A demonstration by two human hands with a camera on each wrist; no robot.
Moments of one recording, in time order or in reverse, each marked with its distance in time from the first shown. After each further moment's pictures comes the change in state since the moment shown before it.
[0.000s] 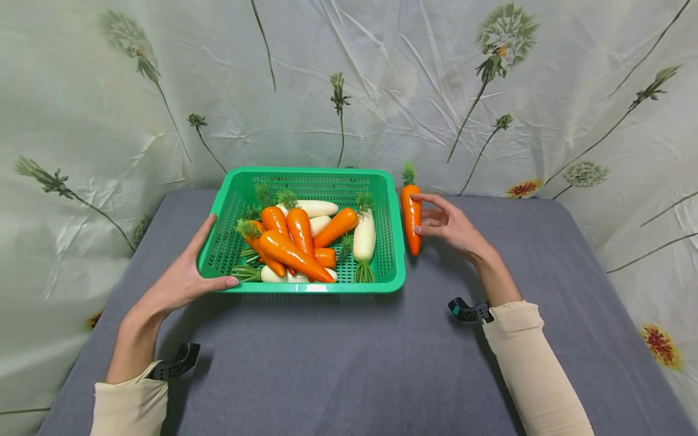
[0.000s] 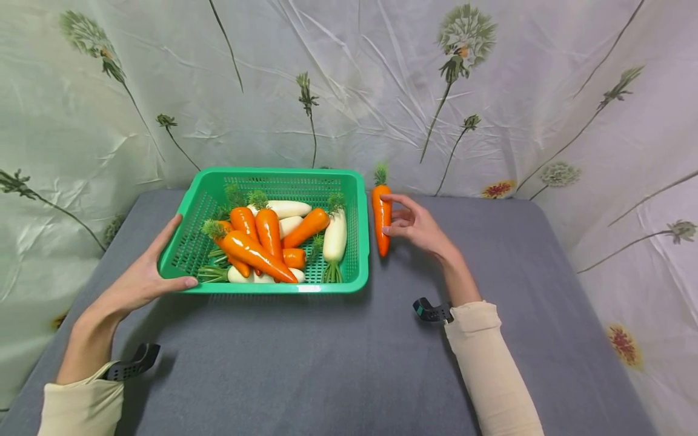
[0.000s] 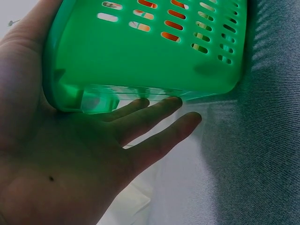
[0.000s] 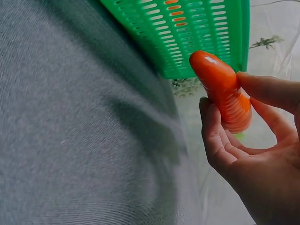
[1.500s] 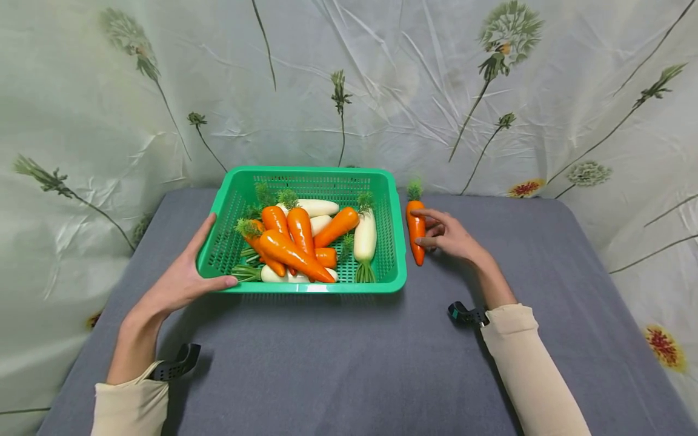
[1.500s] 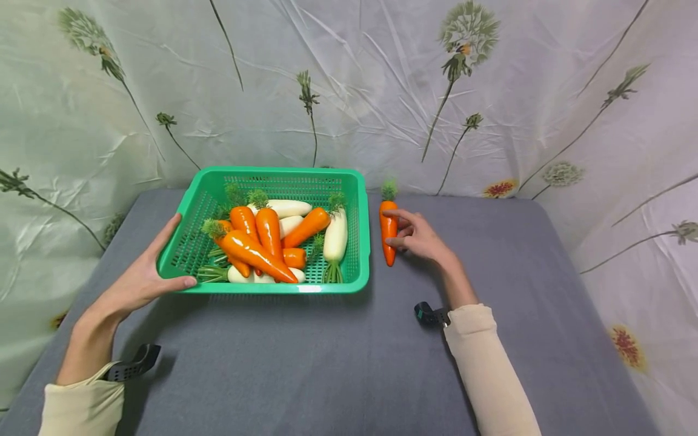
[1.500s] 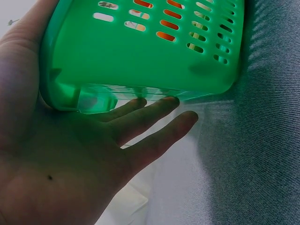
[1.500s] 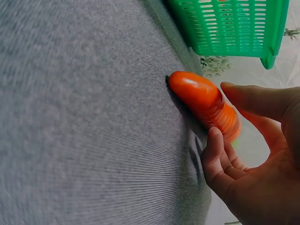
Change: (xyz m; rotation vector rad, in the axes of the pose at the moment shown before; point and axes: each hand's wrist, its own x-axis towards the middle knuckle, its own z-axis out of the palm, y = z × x) left_hand 0.000 -0.004 0.001 -0.010 0.006 -0.003; right_hand 0.001 0.028 0.000 -0.319 -0.005 0.092
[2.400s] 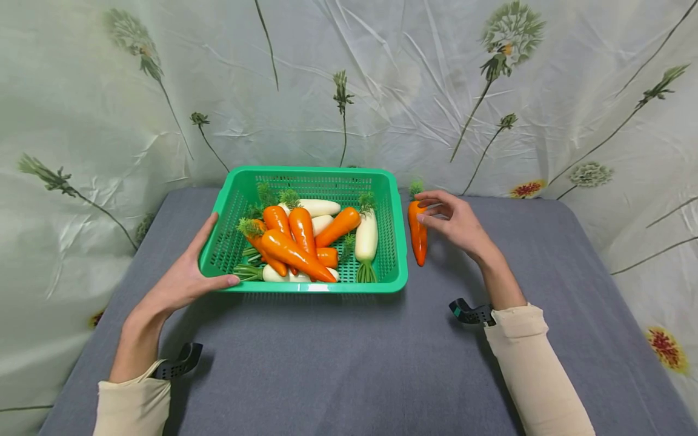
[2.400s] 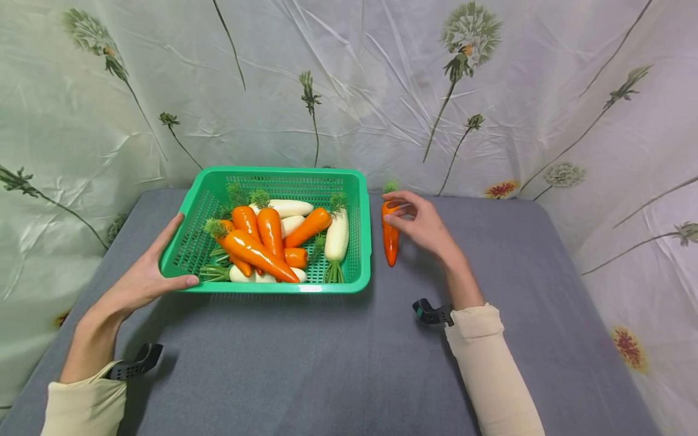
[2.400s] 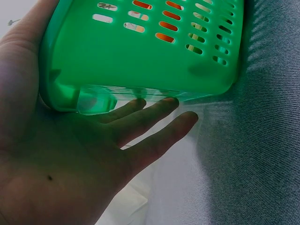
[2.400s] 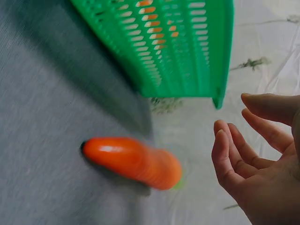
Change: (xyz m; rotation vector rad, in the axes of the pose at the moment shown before) left_hand -0.001 0.003 0.000 -0.001 0.004 -0.007; right_hand -0.013 -0.046 -0.011 0.077 0.151 -0.136
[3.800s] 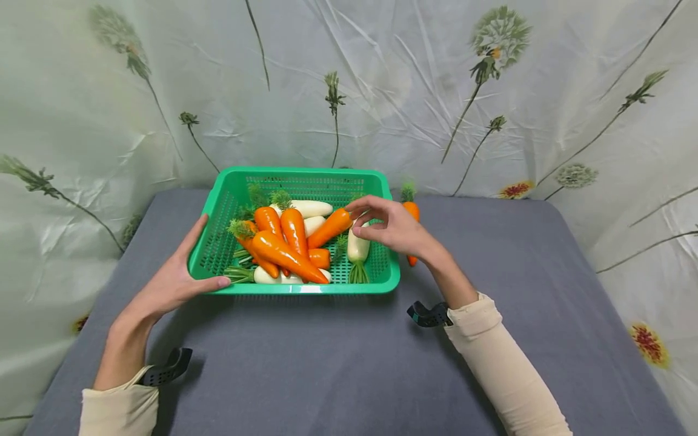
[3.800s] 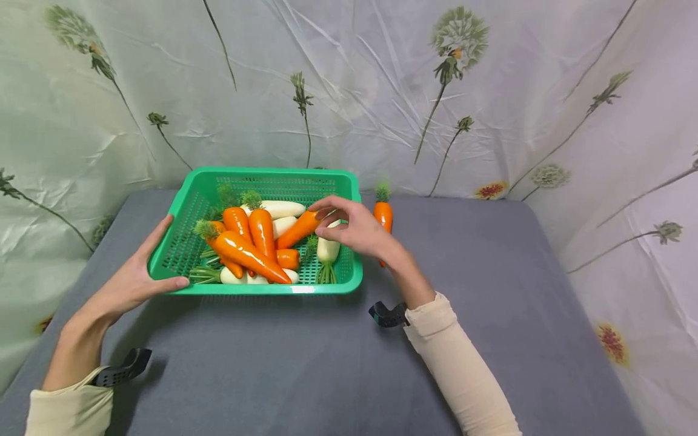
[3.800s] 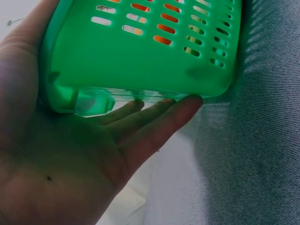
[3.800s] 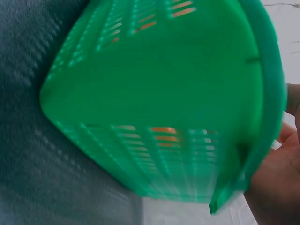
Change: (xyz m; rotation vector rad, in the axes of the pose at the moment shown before) left_hand 0.001 -0.002 0.000 0.004 -0.005 -0.043; right_hand 0.019 -0.063 0.067 0.125 -0.256 -0.184
